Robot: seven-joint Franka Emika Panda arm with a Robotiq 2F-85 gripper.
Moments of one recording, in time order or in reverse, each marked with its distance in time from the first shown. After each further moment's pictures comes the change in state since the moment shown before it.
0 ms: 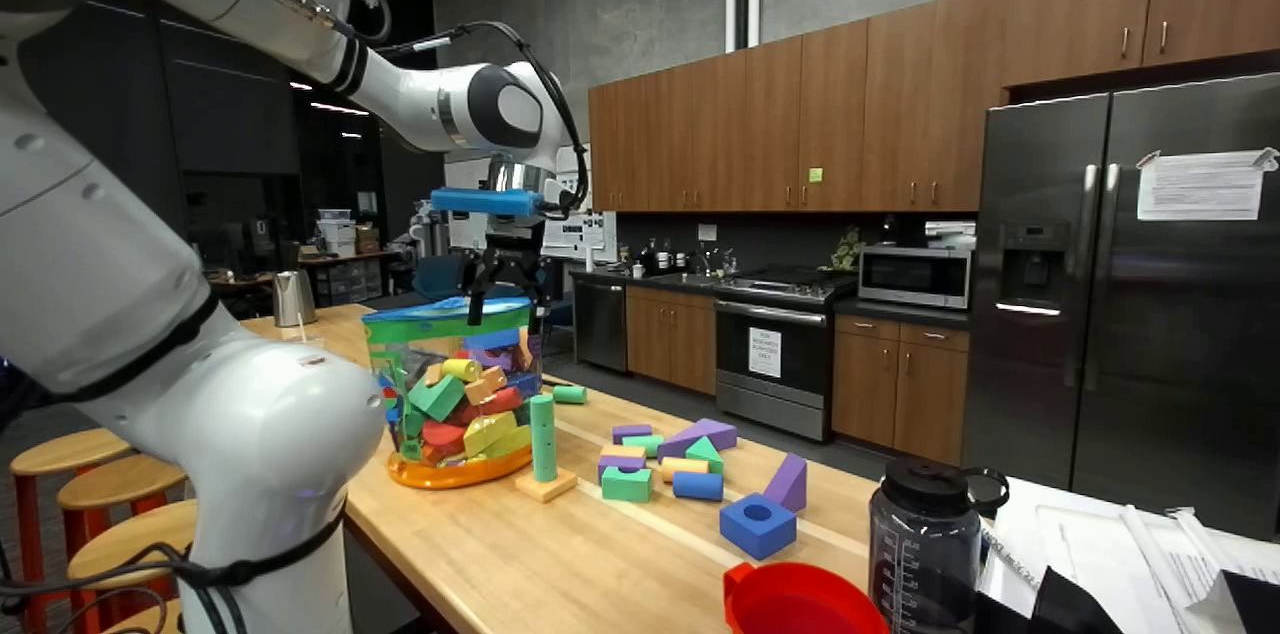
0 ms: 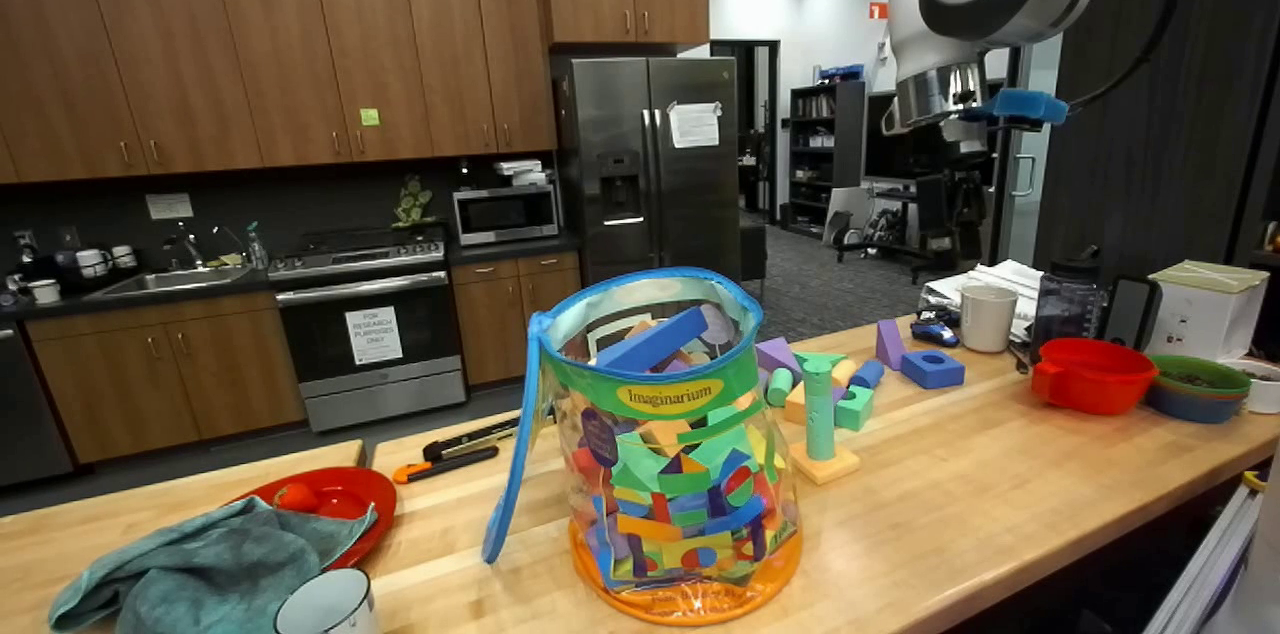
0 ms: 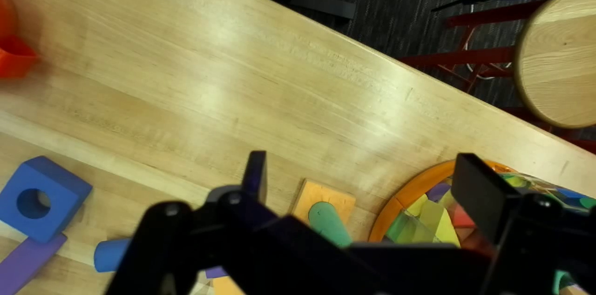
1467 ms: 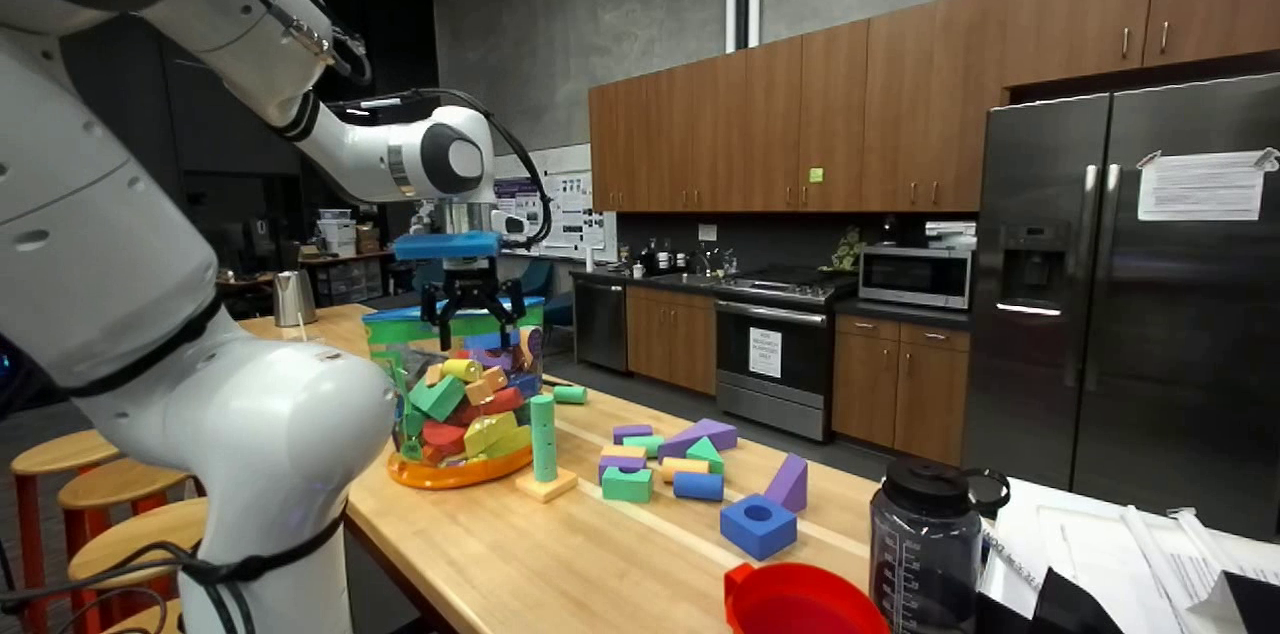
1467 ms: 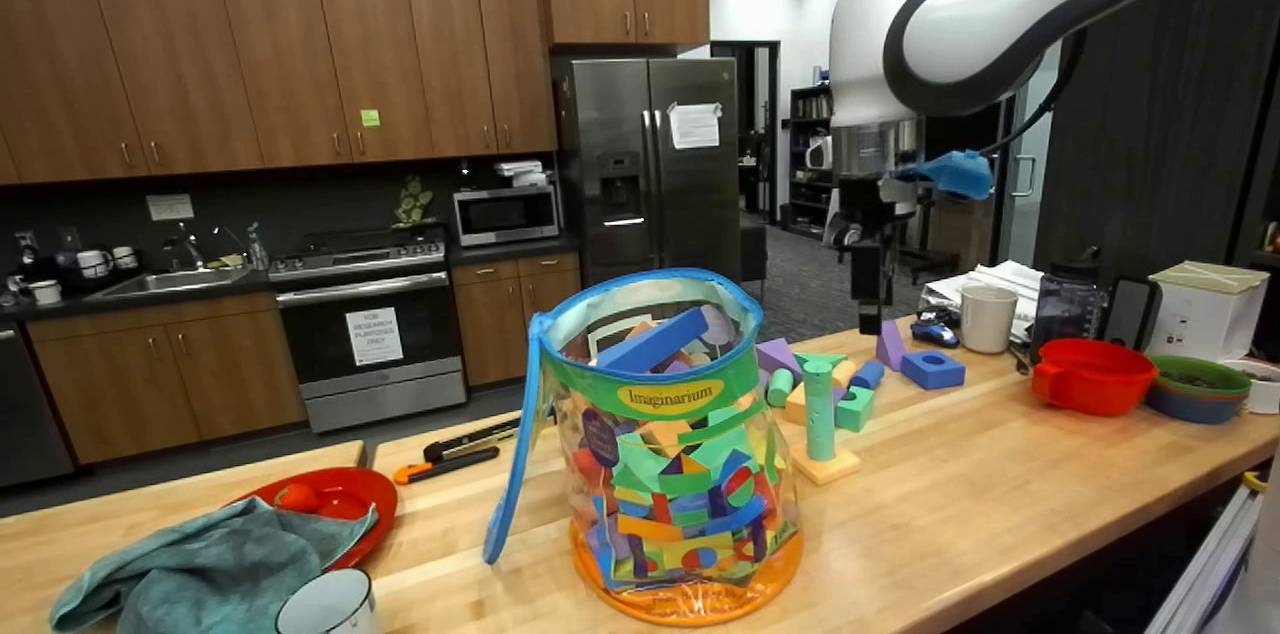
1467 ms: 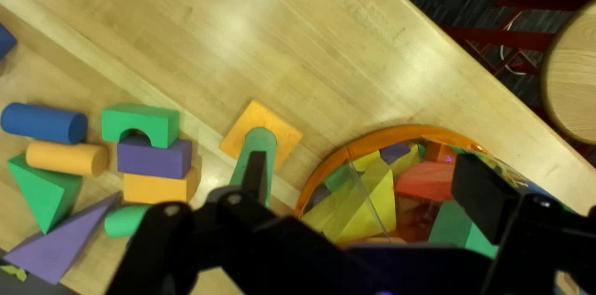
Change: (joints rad) arm 0.132 0.062 0.169 -0.095 0.014 0.337 0.008
